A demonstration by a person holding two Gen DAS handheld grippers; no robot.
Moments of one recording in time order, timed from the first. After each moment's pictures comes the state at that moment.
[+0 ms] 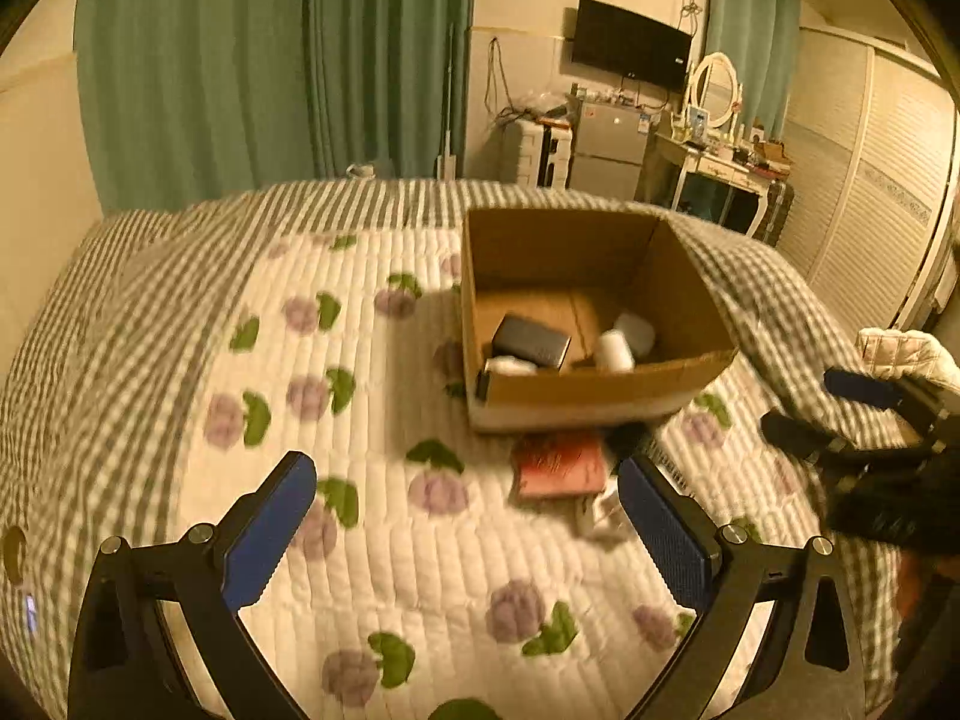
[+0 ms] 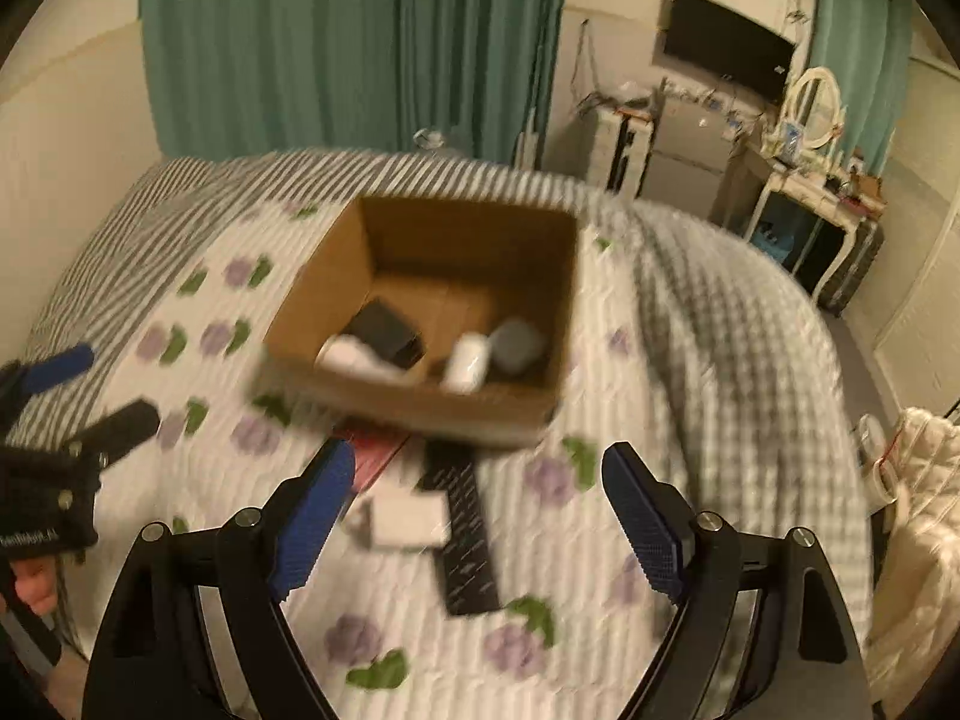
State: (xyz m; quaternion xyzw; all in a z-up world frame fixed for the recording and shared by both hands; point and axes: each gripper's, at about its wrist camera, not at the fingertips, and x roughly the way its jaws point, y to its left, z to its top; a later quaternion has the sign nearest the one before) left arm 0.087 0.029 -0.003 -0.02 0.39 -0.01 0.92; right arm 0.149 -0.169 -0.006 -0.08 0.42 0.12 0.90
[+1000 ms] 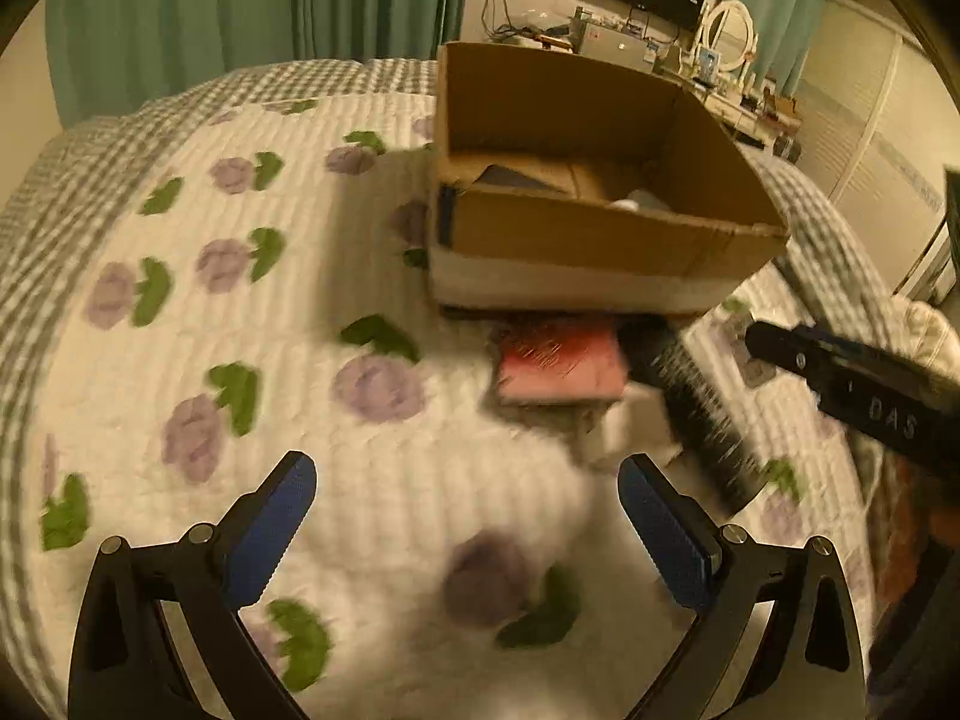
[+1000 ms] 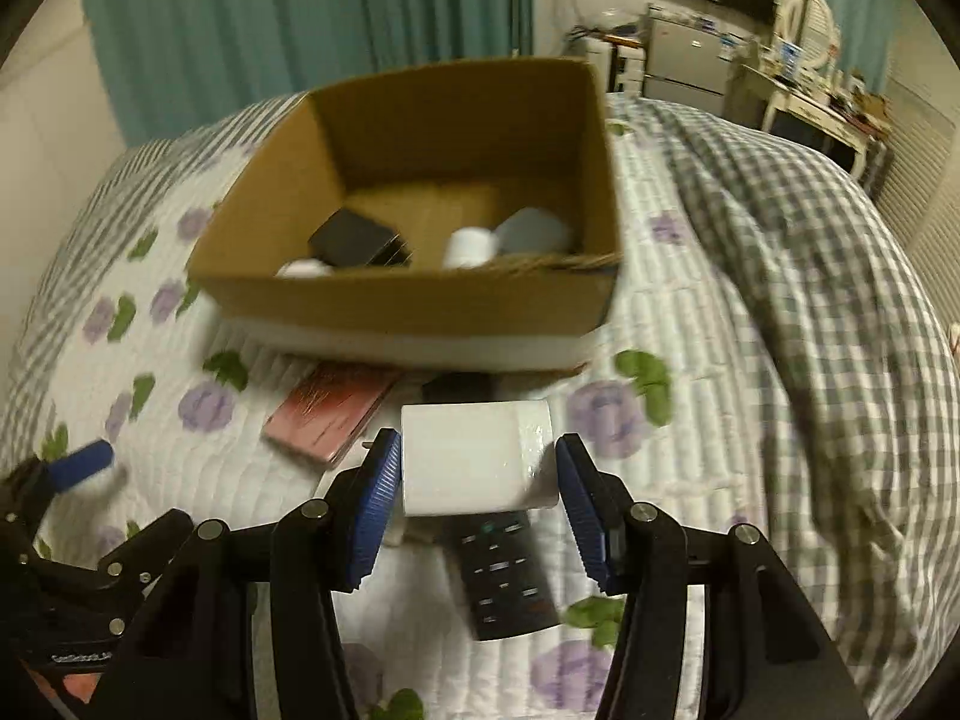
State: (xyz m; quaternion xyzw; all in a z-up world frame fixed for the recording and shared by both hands) left arm 0.115 0.008 -0.092 -0.05 0.47 -0.03 0.88; right arm 0.176 -0.177 -0.091 -0.01 0.46 0.10 0.88
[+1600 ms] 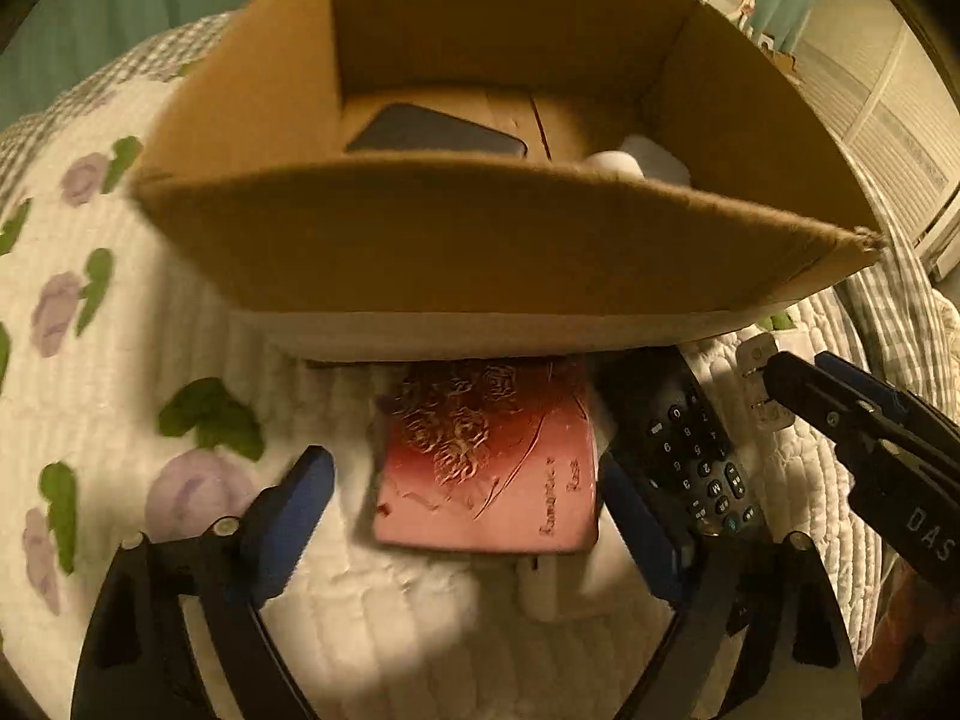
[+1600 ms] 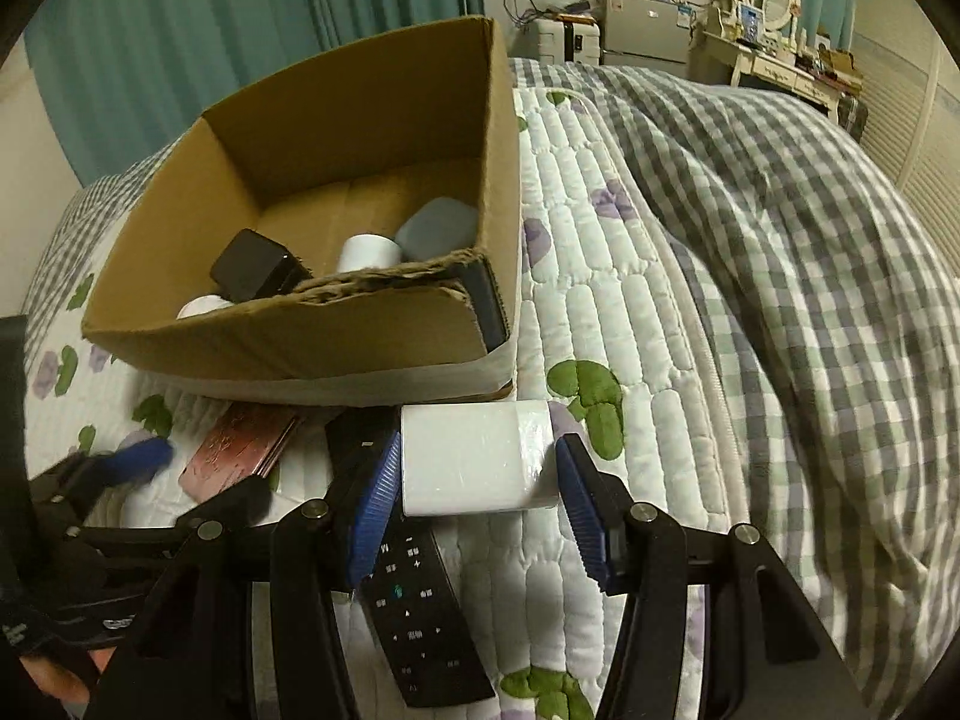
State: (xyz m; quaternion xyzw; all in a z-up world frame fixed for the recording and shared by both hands) left arm 0.203 -0.037 -0.146 -0.04 0.53 -0.05 0.84; right arm 0.221 -0.206 -0.123 0.02 0.48 0.07 0.87
